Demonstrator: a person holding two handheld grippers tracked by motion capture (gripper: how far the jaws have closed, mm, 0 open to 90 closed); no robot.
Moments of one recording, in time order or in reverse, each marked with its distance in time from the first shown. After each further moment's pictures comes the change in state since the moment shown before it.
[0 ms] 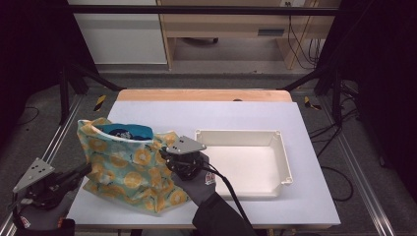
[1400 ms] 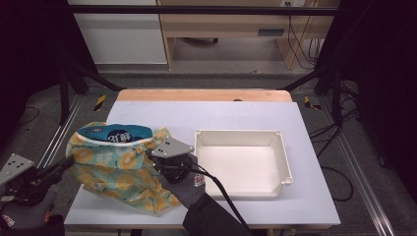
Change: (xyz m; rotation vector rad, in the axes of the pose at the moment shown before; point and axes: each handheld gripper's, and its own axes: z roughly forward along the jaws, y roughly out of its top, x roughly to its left) left arm 0.017 0.013 -0.017 -0.029 0.110 -0.019; right arm 0.026 0.020 0.002 -0.041 0.049 -0.043
